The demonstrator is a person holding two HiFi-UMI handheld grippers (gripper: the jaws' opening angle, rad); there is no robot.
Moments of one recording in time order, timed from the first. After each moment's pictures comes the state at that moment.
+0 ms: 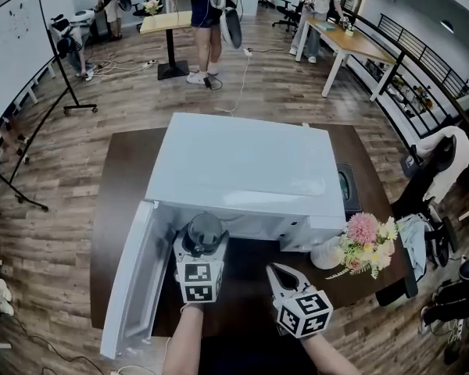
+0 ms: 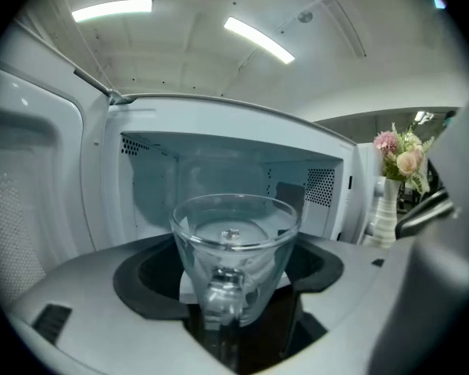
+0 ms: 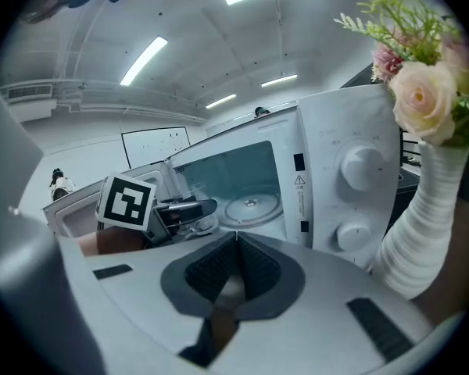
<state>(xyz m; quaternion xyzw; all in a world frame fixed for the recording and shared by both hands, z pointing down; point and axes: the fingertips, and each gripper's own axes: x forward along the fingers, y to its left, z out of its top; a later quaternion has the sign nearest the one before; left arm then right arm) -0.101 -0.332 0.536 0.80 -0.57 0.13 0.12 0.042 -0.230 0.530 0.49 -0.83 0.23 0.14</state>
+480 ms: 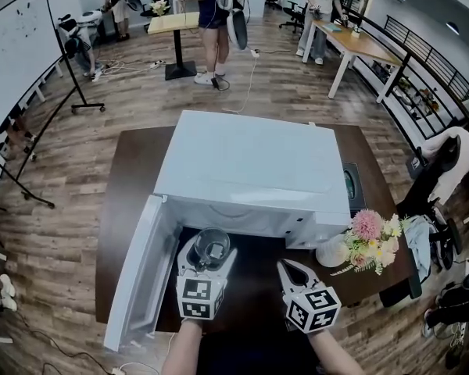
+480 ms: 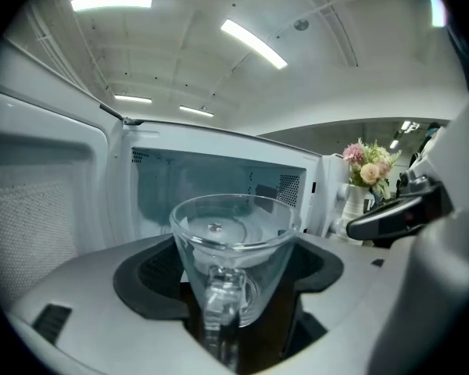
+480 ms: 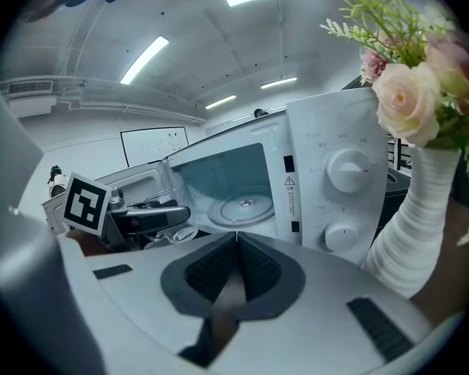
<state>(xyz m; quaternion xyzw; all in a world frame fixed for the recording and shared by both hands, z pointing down) -0.095 -0.280 0.522 0.83 -0.53 0.12 0.13 0.055 -0.229 0.531 0.50 -0.83 0.23 0.14</state>
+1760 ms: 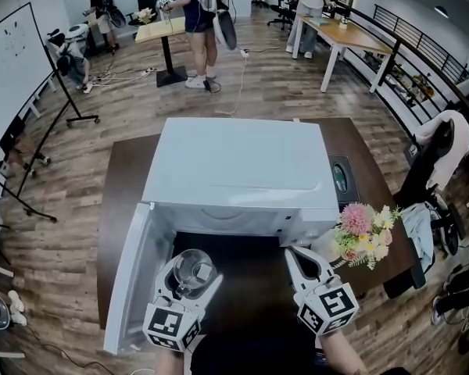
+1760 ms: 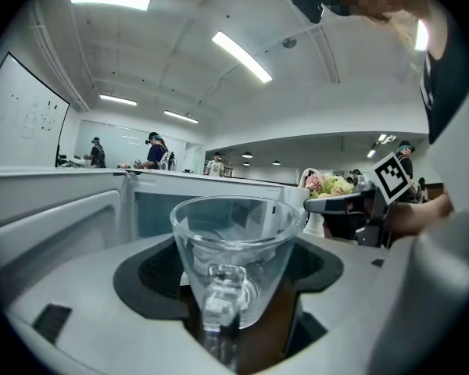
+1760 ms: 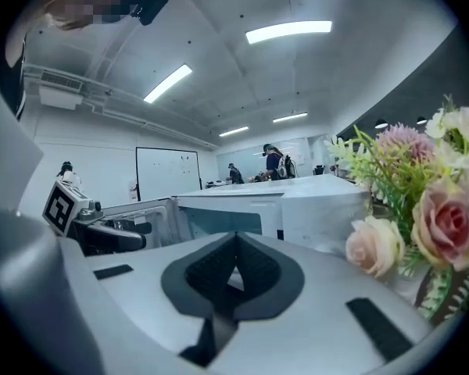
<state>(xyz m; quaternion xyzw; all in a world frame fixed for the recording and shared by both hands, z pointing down) -0.099 -0.221 0.458 0.87 -0.47 0.09 0.12 0.079 -0.239 0.445 0.50 -0.86 0.12 0.07</state>
